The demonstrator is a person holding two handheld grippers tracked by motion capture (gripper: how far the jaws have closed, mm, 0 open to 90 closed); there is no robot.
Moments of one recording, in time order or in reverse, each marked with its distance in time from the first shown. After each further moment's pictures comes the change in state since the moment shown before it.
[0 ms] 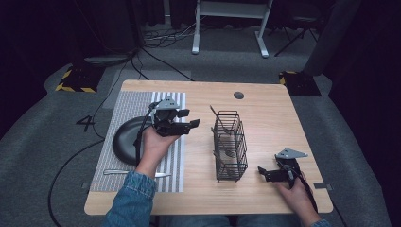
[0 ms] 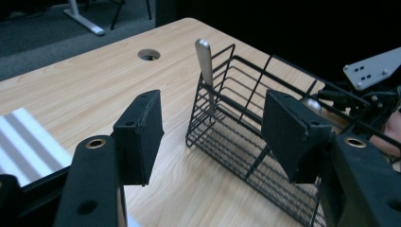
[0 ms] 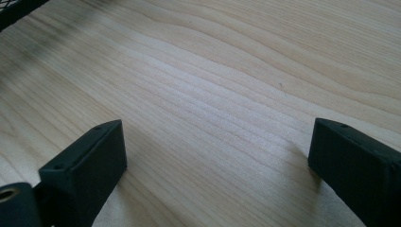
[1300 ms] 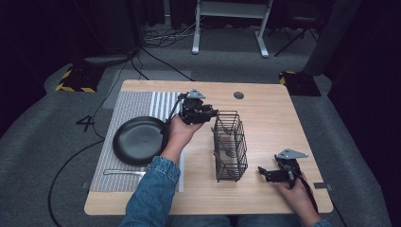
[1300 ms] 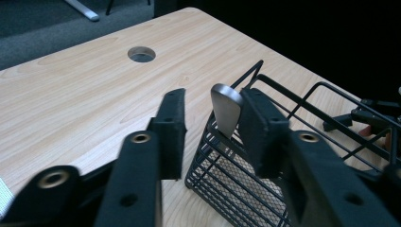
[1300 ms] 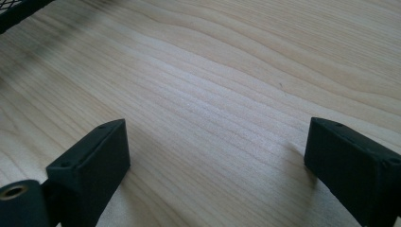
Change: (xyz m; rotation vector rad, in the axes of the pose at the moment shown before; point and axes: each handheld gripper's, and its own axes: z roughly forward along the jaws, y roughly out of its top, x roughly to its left) left arm 0.008 0.021 0.085 0.053 0.003 -0.028; right arm 0.000 -0.001 -0.001 -0.006 0.000 -0.003
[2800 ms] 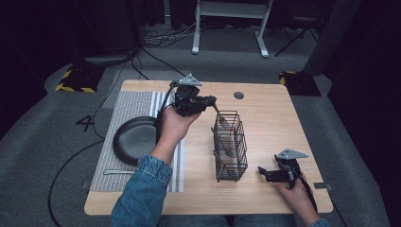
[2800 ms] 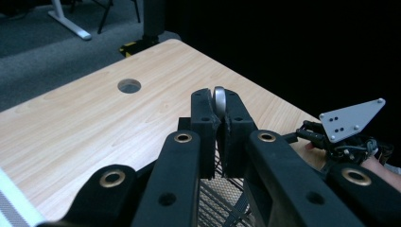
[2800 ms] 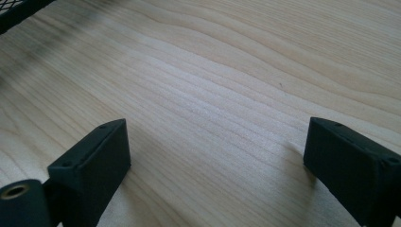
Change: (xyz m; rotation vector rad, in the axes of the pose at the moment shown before) left arm -0.032 0.048 -0.071 -0.041 -0.031 0.016; right arm 0.000 0.000 0.000 -0.001 -0.001 -0.001
